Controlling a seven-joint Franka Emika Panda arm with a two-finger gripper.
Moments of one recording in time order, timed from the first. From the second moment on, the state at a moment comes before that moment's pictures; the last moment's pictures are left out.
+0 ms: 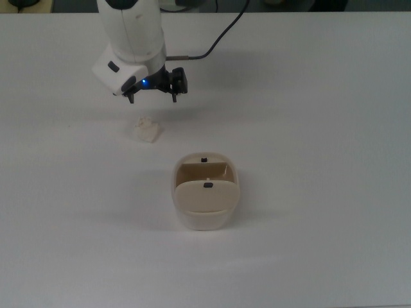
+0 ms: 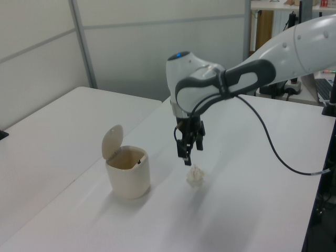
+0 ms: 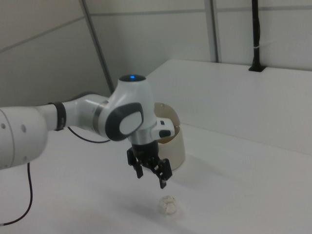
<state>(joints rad) -0.10 0.19 0.08 -1.85 -0.01 1.95 -0.05</state>
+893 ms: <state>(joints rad) -0.10 0.35 0.07 -1.86 -0.05 2.13 -0.05</state>
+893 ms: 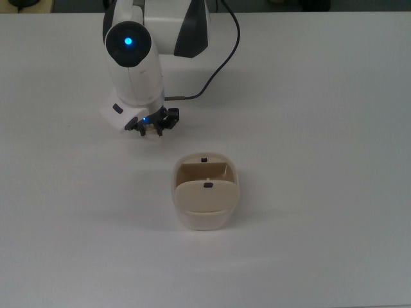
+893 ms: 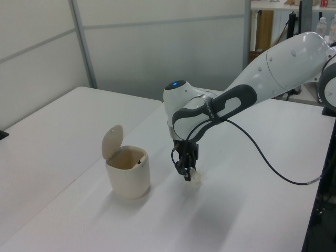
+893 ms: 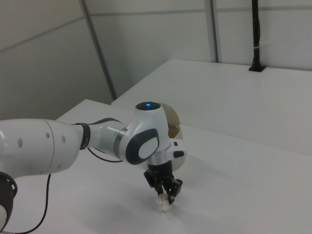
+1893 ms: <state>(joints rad) -0.08 0.27 0.22 -1.63 -0.05 2.40 -0.05</state>
